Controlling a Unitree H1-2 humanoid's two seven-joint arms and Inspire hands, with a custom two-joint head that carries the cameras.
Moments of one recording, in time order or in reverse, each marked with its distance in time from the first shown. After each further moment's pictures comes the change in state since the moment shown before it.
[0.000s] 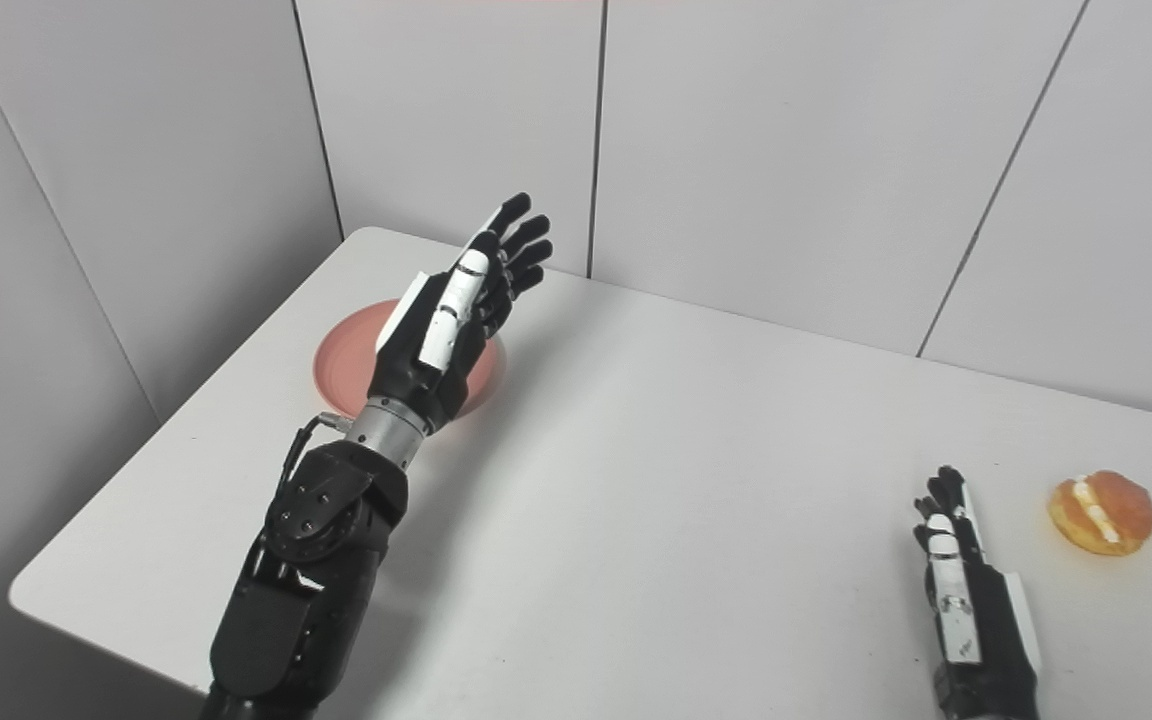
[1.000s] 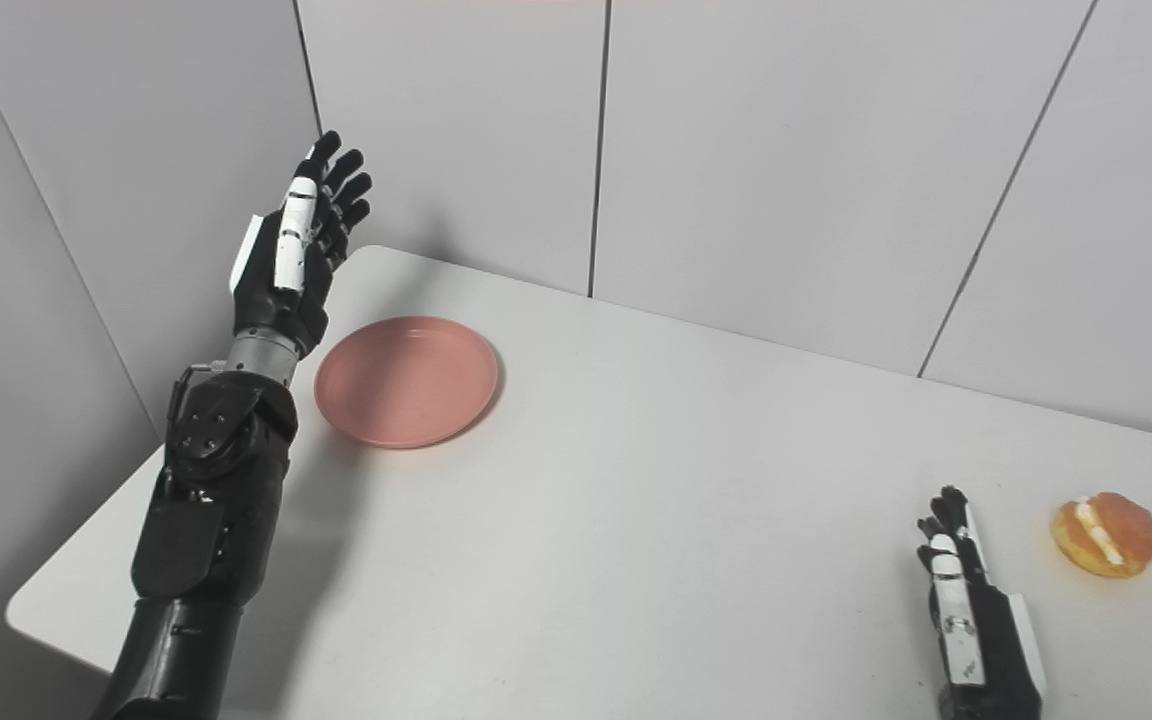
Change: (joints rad) left arm -0.113 0.204 0.234 0.300 -0.084 -0.102 0.052; right arm 0.000 0.003 -0.004 -0.002 -0.002 0.000 -0.007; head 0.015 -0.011
